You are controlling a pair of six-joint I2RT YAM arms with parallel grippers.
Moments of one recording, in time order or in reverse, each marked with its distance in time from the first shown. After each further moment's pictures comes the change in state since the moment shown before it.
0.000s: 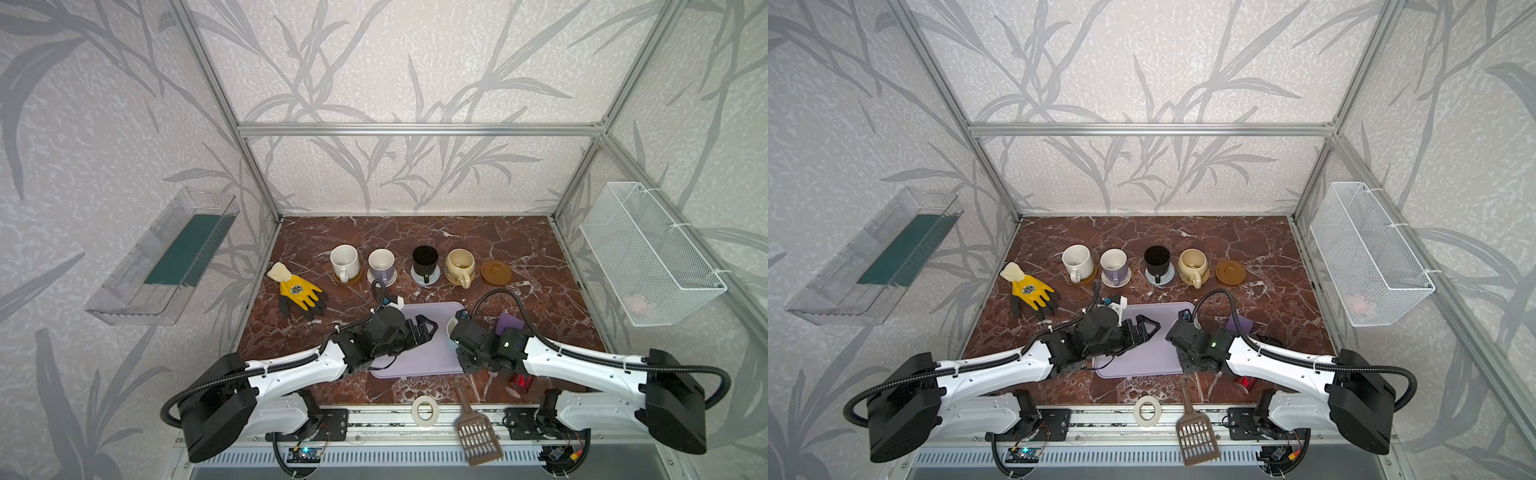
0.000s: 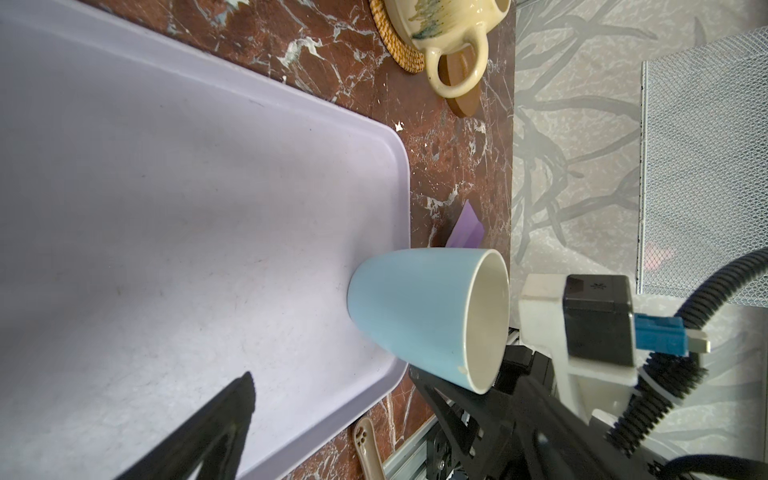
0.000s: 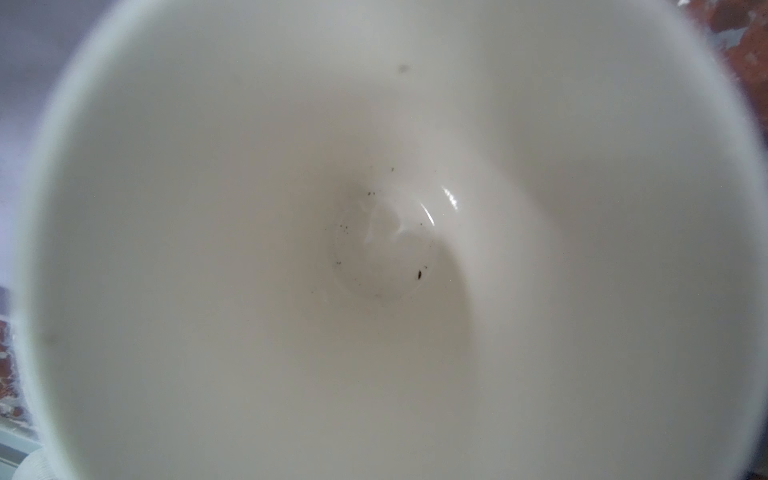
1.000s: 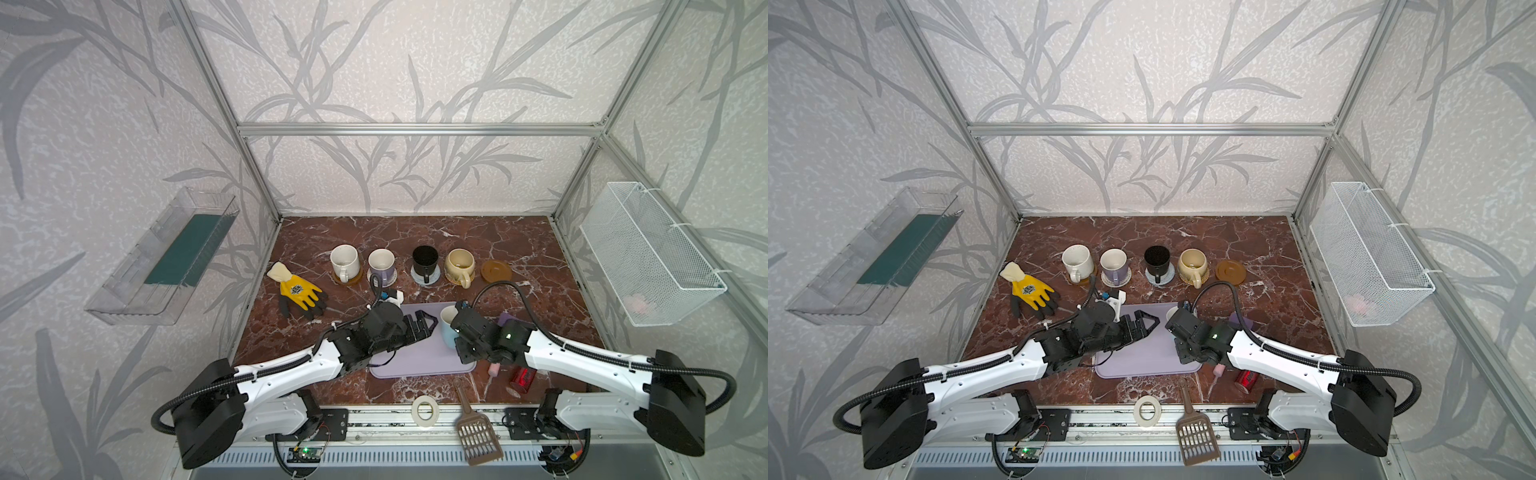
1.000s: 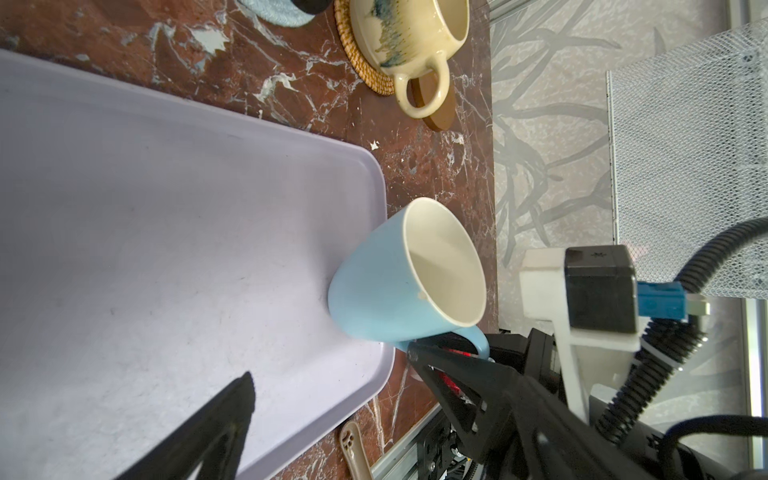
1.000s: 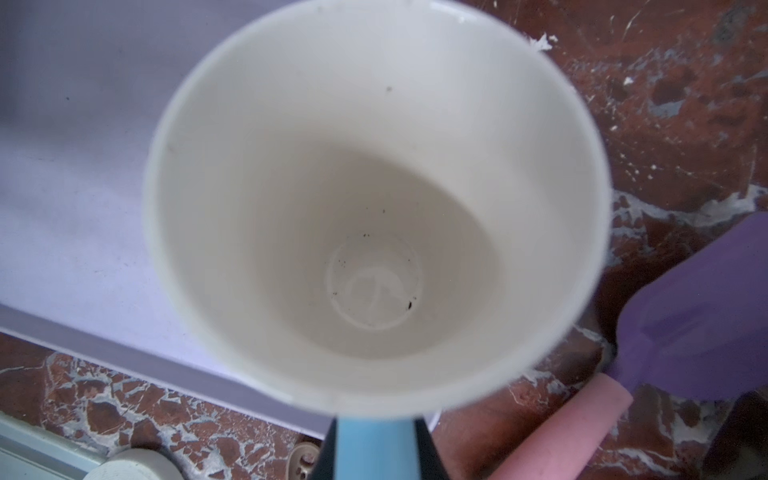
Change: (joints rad) left arm 0.022 -0.050 0.055 -0.054 -0.005 0.061; right arm -0.041 -0.018 0.067 -0.007 0.006 -0.032
